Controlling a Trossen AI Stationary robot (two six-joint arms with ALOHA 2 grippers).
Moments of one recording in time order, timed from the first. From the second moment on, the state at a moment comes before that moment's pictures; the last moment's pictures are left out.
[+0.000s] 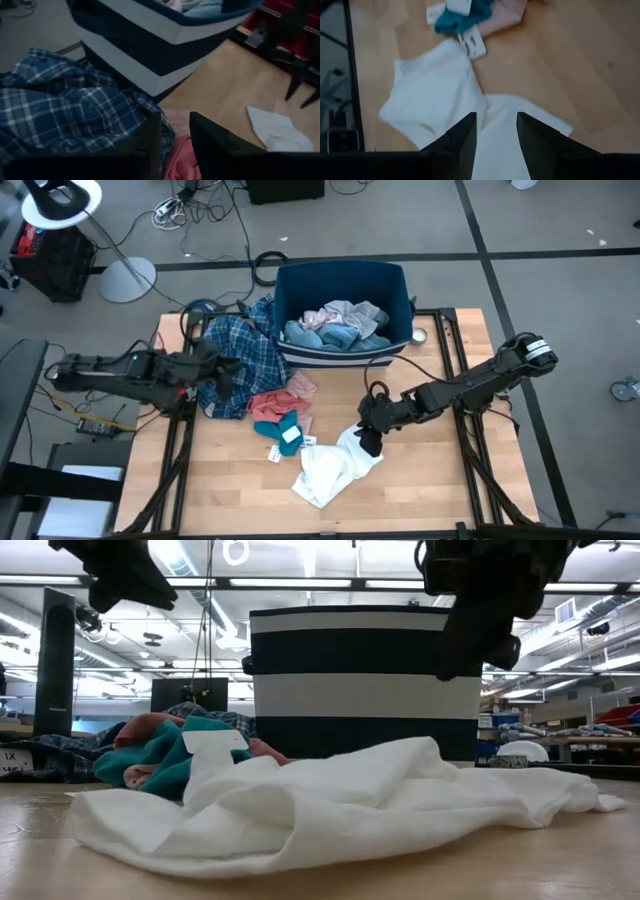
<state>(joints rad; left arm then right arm) -0.09 0.62 0.78 -0.73 -0.54 -0.61 0.33 1.43 0.89 -0.33 0.15 0.76</state>
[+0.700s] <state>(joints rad) 0.05 0.82 0.78 -0.69 -0.47 -0.55 0.39 1.43 0.88 -0.36 0.16 0.76</state>
